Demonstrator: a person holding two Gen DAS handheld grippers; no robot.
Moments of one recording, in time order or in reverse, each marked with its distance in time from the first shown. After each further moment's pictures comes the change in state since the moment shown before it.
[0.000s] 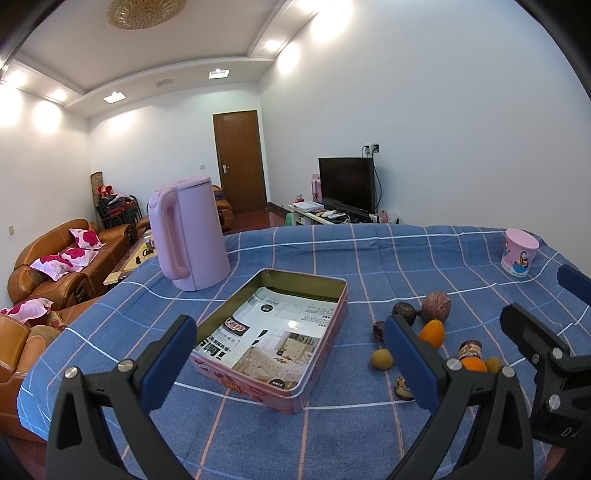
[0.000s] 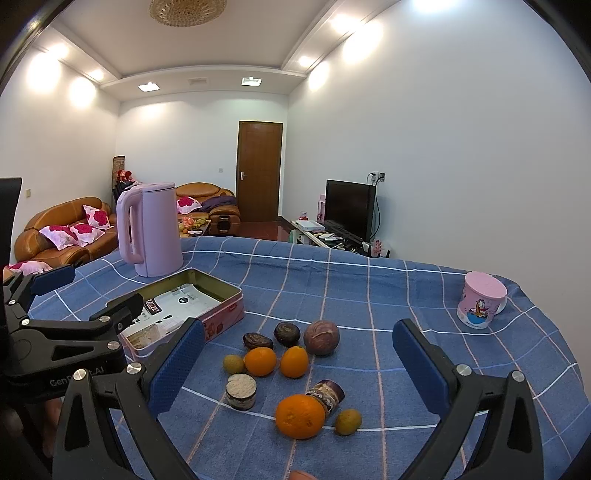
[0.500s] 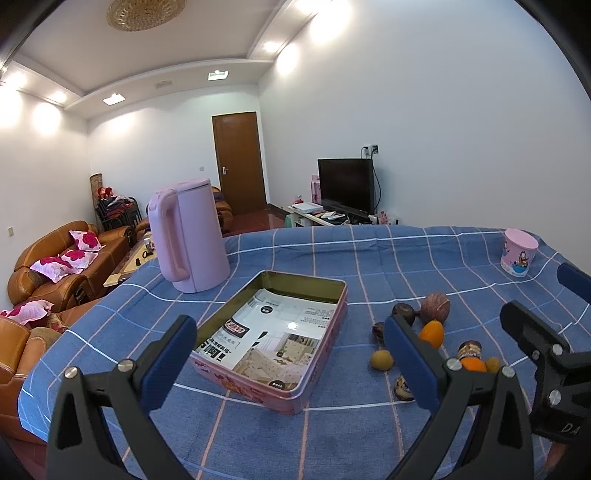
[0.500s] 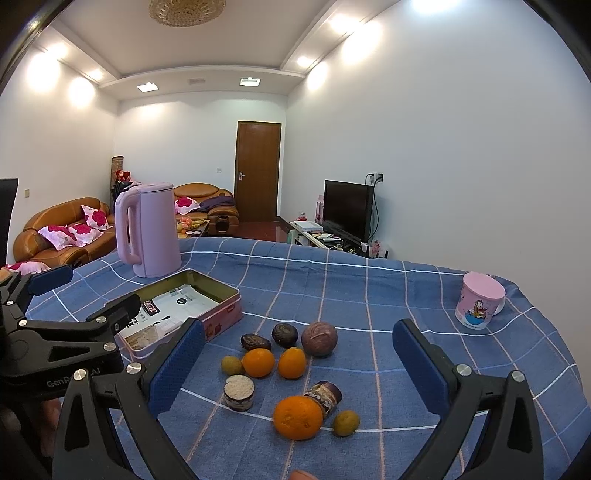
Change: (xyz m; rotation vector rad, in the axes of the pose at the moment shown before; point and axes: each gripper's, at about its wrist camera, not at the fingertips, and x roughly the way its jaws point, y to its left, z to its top) left arm 0.002 -0.001 0.001 0.000 -0.003 -0.001; right arm -0.001 -0.001 0.001 0.000 -0.003 -0.002
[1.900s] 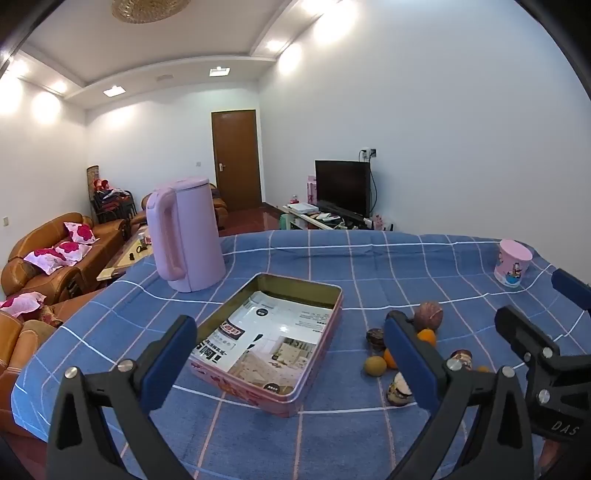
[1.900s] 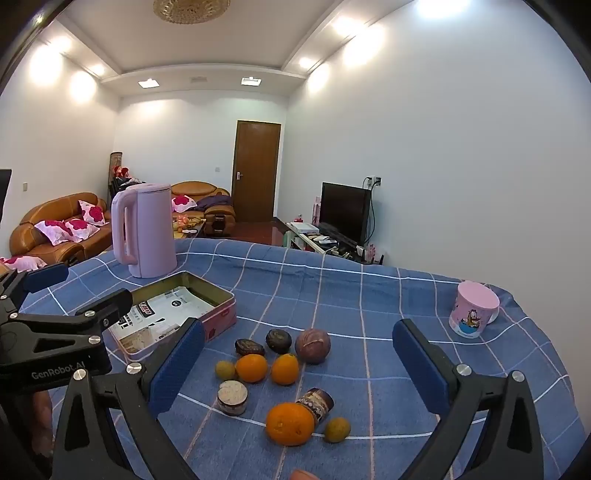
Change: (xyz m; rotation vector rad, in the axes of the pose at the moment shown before) left arm 0.001 0.006 0.008 -0.043 0.025 -0.040; right arm -0.002 -0.001 0.008 -0.022 0.000 -0.015
